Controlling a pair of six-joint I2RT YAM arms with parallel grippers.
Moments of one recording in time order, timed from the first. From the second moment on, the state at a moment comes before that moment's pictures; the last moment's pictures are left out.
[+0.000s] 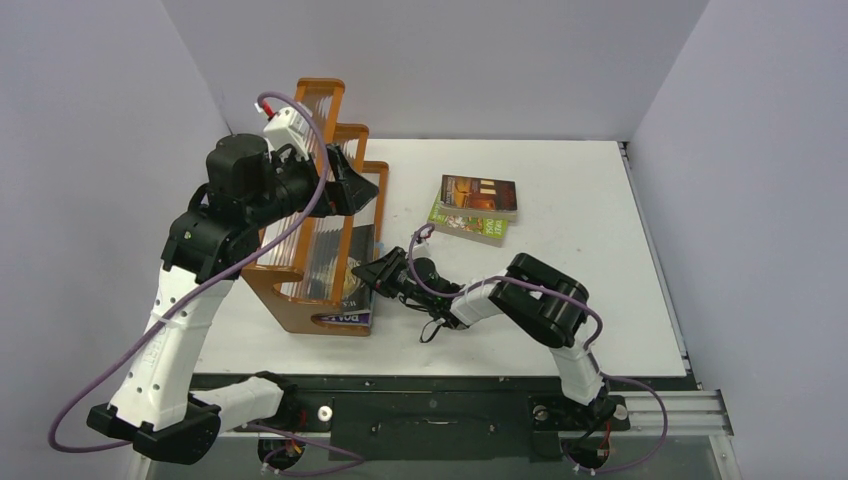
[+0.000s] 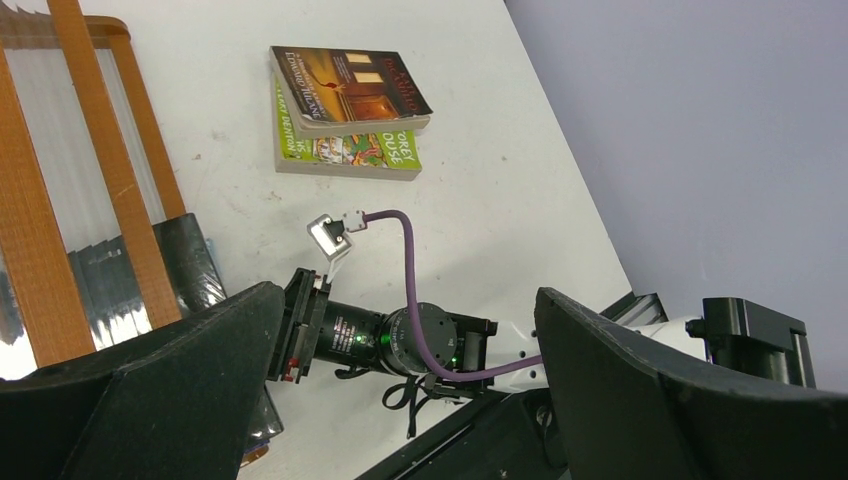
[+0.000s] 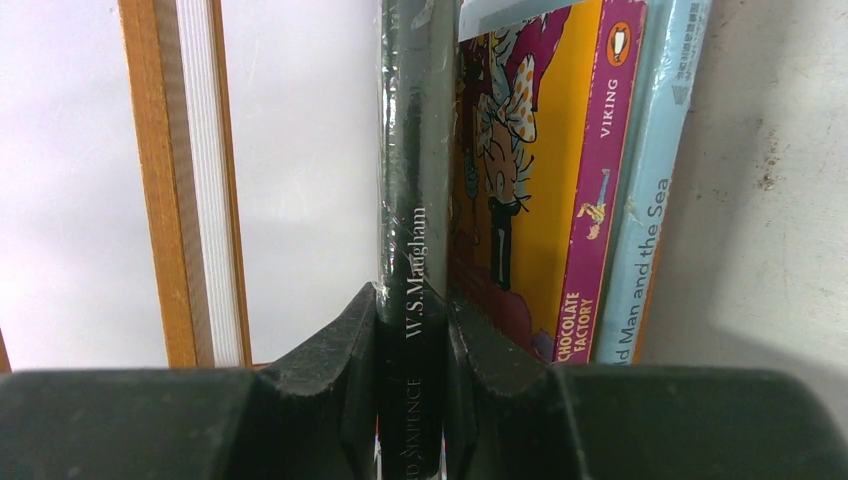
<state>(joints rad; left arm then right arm) -0.41 1.16 1.64 -0.82 0.25 -0.48 0.97 2.05 0.93 0.91 0.04 1.39</state>
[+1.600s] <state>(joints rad) -0.40 1.16 1.61 -0.79 0.28 -0.49 1.00 1.86 0.90 0.58 0.08 1.19</state>
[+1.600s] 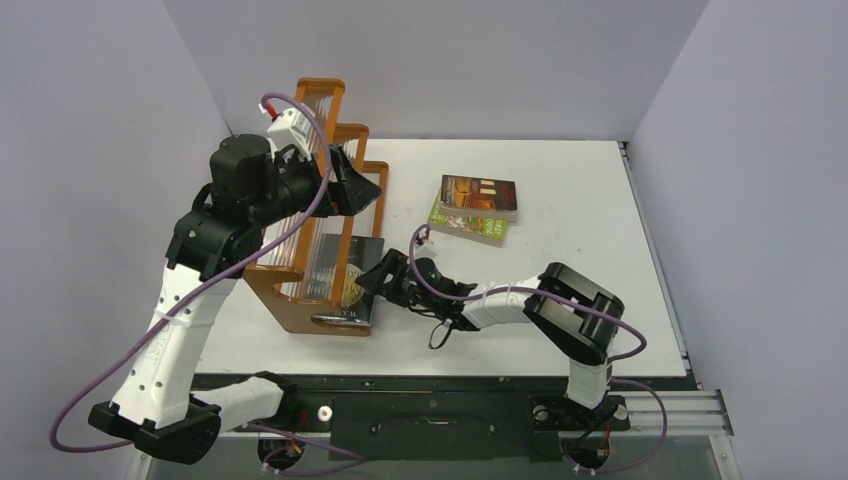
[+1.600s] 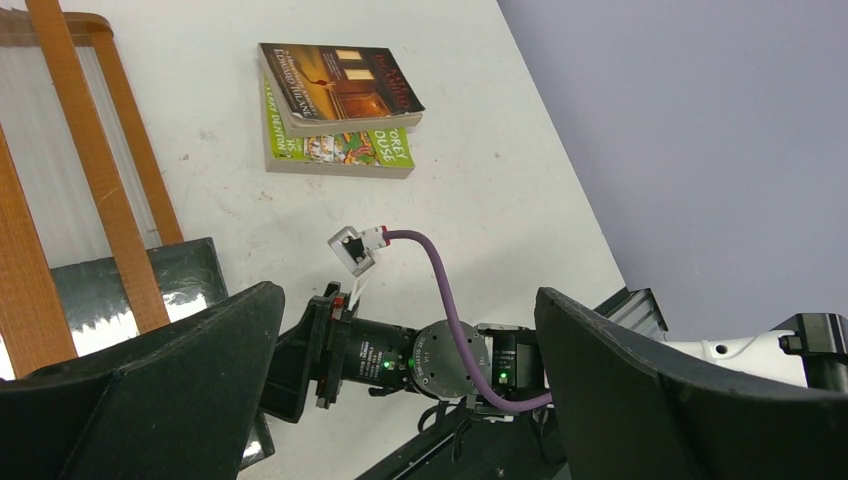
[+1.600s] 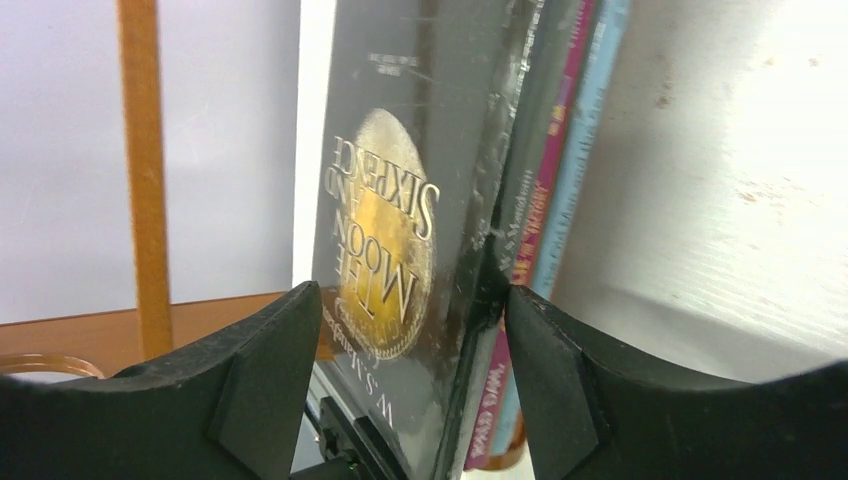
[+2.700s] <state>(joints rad) -0.40 1.17 1.60 -0.77 0.29 -0.49 0.96 1.79 0.82 0.50 0.17 1.14</state>
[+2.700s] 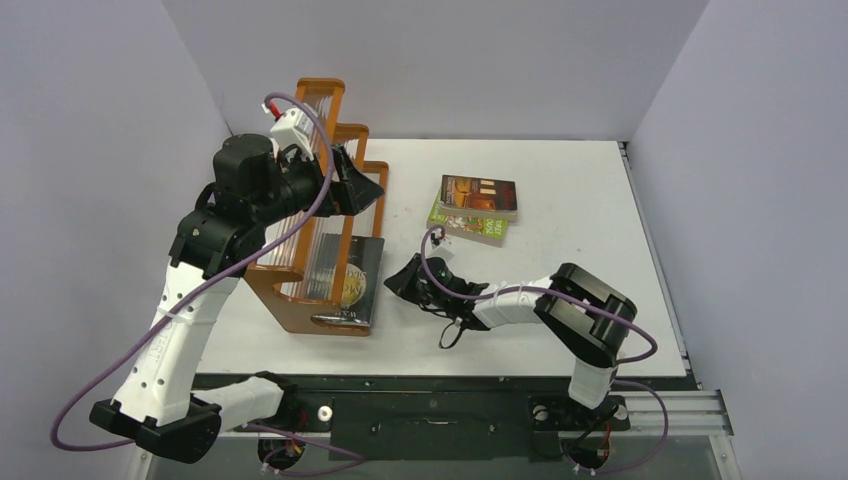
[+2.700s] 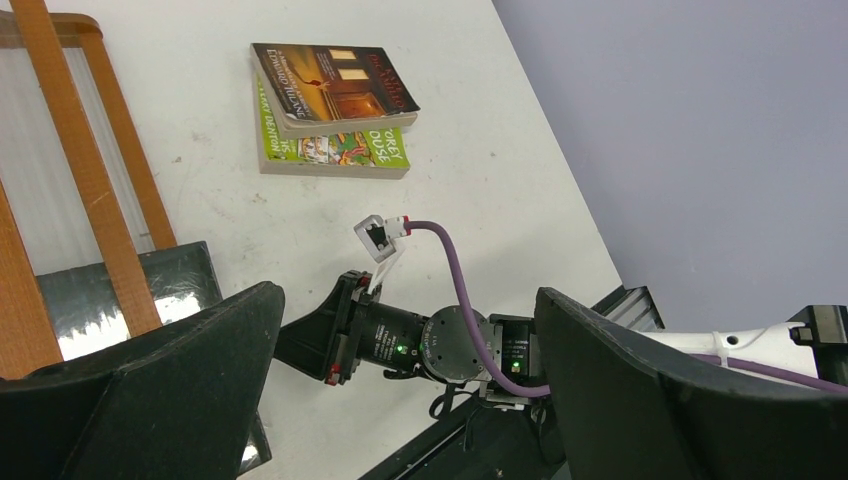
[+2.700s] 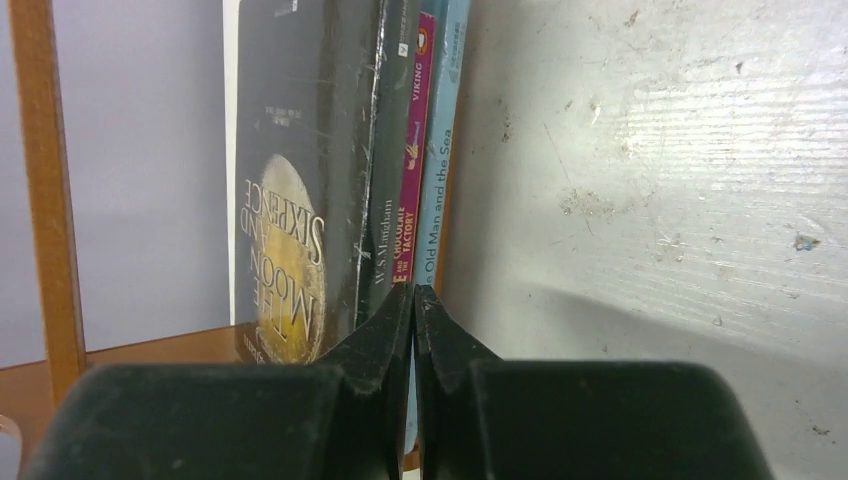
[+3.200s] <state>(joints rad) -0.40 1.18 1.60 -0.77 0.29 -0.49 0.96 1.84 0.85 0.52 0.13 1.15</state>
